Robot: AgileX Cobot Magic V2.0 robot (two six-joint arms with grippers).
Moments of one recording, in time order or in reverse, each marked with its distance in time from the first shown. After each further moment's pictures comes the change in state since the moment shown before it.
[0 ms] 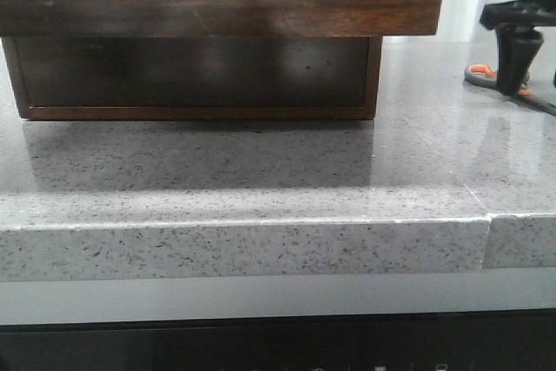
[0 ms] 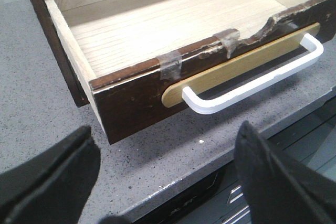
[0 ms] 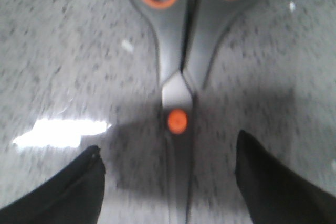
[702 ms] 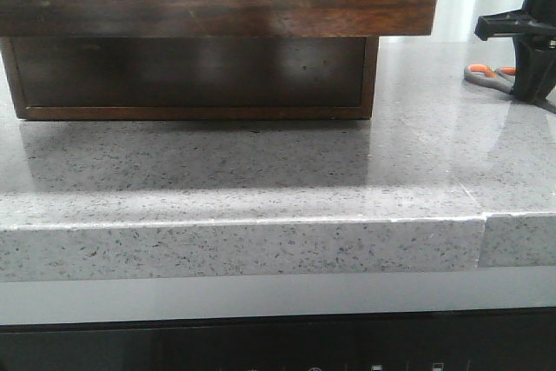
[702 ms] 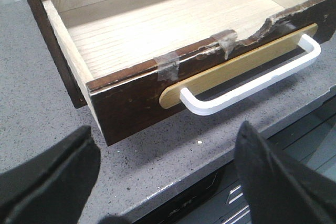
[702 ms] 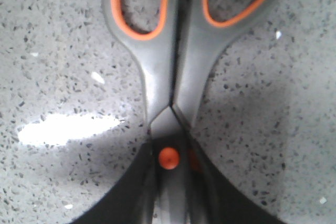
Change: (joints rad) left arm 0.000 0.000 0.000 0.000 -0.002 0.000; right arm -0.006 0.074 -0.091 -0.010 0.041 -0.005
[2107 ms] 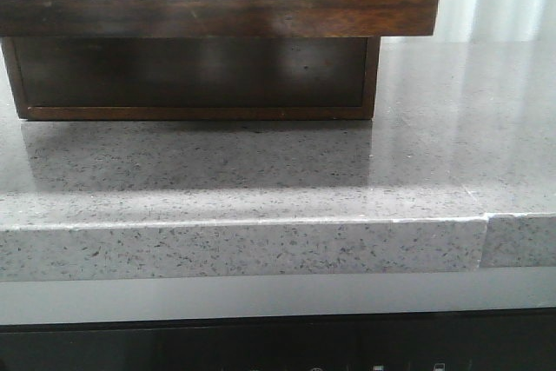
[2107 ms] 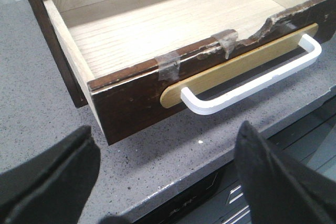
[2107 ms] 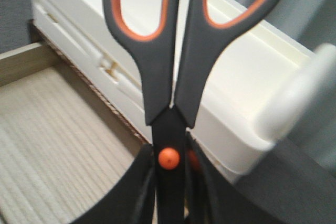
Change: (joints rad) left arm 0.000 0.000 0.000 0.000 0.000 0.000; right arm 0.505 -0.705 0.000 0.160 -0.182 -0.415
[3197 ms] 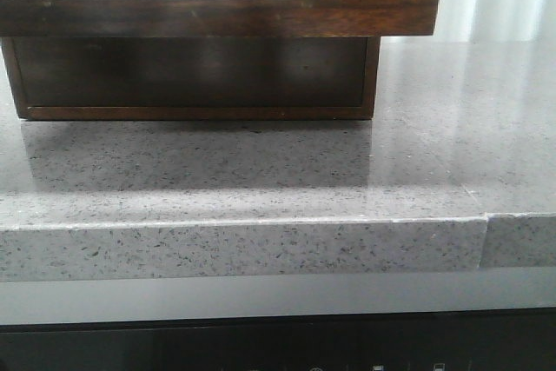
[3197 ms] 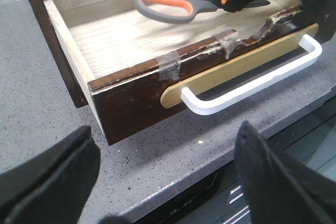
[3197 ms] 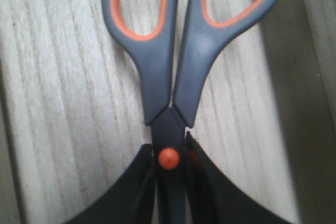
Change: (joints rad) left arm 0.000 0.000 0.000 0.000 0.000 0.000; right arm 0.222 0.387 0.000 -0.123 0.146 -0.256
